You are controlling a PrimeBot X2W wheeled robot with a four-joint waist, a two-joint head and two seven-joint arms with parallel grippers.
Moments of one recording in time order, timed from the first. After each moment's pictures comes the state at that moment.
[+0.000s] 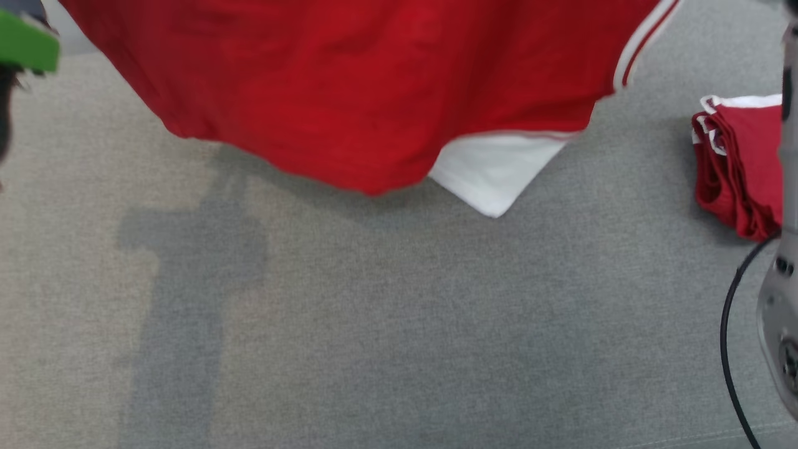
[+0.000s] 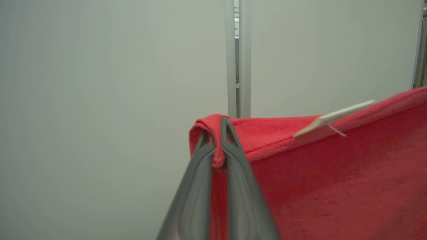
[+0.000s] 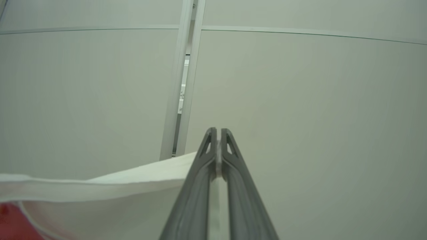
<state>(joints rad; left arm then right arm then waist) -0.99 0.51 -0.31 0.34 -0.68 -0.13 -0.10 -1.21 -0.17 0.01 0.32 0.18 0.13 -0.17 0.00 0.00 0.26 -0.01</state>
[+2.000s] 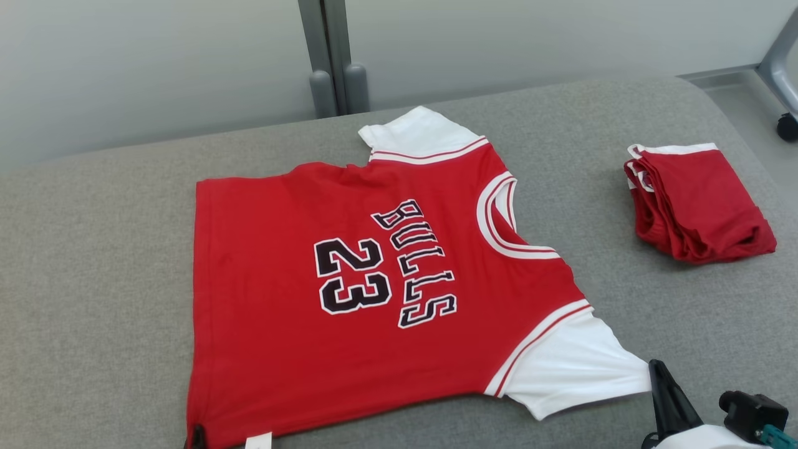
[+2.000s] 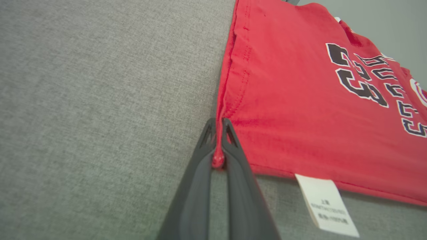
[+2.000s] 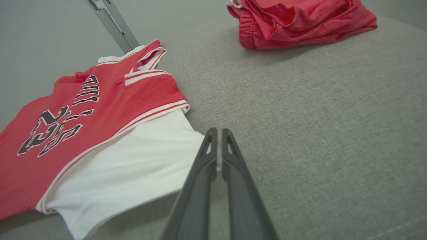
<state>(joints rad) 0.10 0.05 0.03 0.51 -0.51 -0.13 -0.26 0.04 -0.05 -0.08 0.38 0.38 0.13 -0.26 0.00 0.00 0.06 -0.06</state>
